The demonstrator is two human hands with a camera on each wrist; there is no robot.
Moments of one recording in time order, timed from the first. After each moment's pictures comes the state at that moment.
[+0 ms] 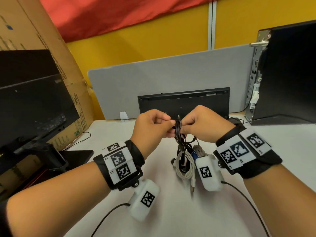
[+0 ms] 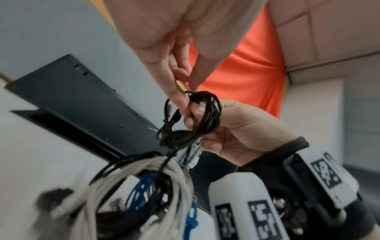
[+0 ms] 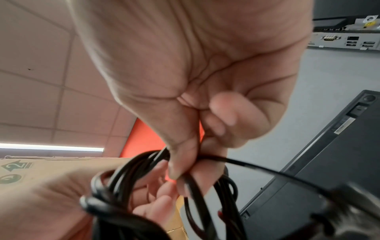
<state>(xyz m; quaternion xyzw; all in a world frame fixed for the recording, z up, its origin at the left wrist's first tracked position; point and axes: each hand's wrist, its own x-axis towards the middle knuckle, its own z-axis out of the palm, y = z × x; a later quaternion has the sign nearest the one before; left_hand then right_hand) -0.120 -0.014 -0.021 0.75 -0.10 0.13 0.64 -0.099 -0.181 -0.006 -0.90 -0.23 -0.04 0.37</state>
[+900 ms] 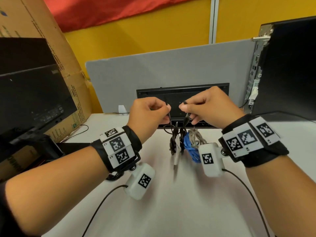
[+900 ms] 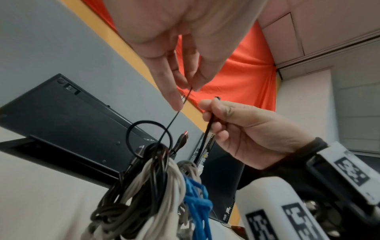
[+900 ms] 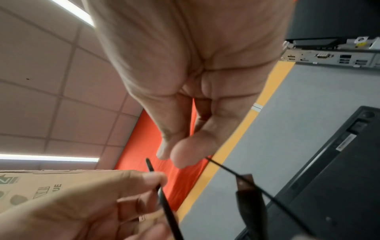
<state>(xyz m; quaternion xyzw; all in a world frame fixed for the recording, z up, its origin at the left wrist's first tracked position) -0.108 -0.011 -0.015 0.77 -0.09 0.19 0.60 -0.093 -0.195 0.001 -0.83 -0.18 -0.10 0.52</state>
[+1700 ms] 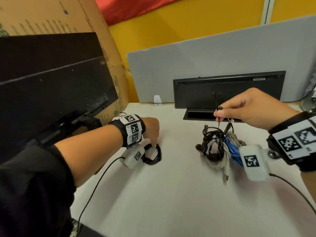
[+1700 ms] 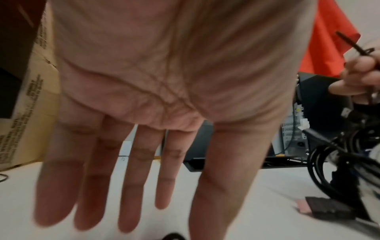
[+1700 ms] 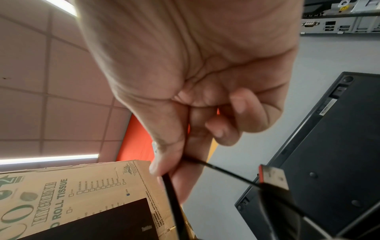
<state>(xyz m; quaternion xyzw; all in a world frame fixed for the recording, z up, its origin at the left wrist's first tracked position) -0.087 0.106 -0.034 0.97 0.04 -0.22 -0.03 -0.084 -0.181 -0.017 -0.86 -0.28 -0.05 0.42</state>
